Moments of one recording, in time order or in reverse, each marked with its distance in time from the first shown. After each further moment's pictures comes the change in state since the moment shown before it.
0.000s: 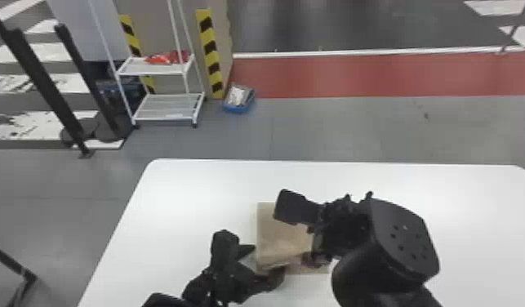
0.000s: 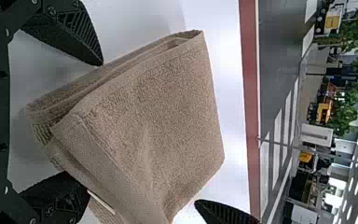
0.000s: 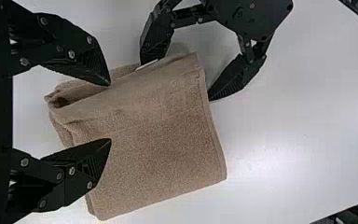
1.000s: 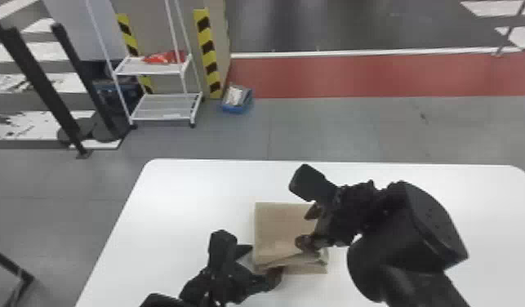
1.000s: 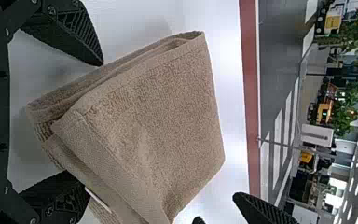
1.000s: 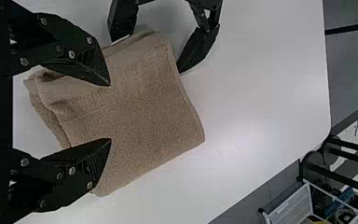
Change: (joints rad) left arm 0.000 0.000 0.000 0.002 0.000 0.000 0.000; right arm 0.006 0.015 -0.129 -0.046 -0.181 0.003 -0.047
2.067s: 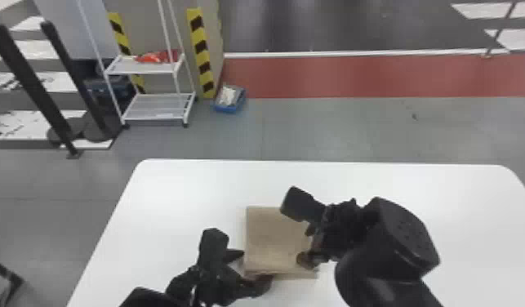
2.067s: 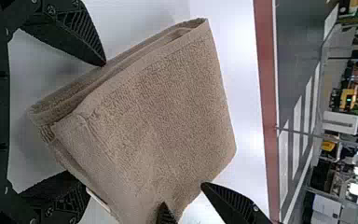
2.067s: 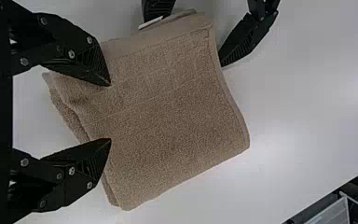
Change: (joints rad) left arm 0.025 0.001 0.030 -0.109 -0.087 0.163 -0.106; right arm -0.002 0.001 0.027 0.134 0.048 -0.034 -0.053
